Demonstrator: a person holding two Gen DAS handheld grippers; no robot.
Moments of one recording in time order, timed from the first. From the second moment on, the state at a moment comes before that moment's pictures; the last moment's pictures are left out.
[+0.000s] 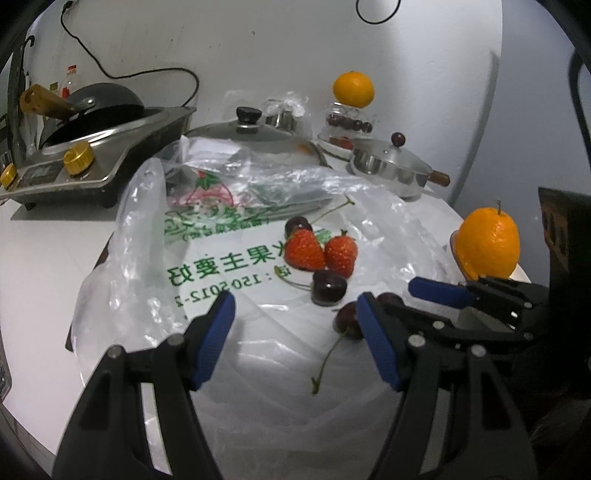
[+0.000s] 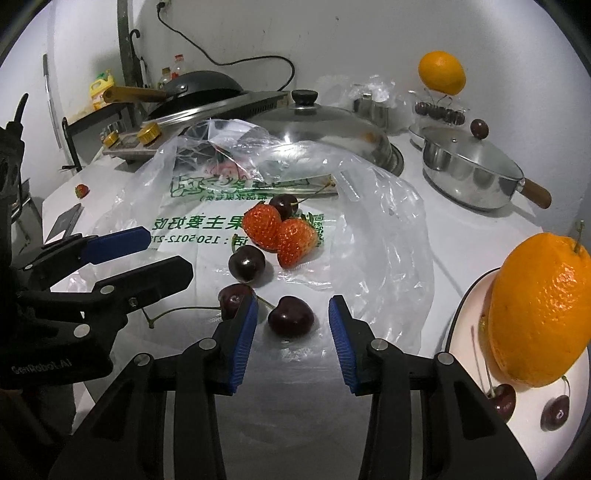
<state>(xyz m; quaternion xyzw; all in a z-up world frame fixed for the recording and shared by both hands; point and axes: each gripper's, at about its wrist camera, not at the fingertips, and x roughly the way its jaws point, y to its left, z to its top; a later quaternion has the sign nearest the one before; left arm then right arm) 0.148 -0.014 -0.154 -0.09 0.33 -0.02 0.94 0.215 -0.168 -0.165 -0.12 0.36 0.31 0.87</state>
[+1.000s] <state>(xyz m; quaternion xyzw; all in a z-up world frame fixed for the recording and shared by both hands) 0.157 -0.028 -0.159 -0.08 0.34 -0.04 0.94 0.220 -0.175 -0.161 -0.11 0.36 0.31 0.87</state>
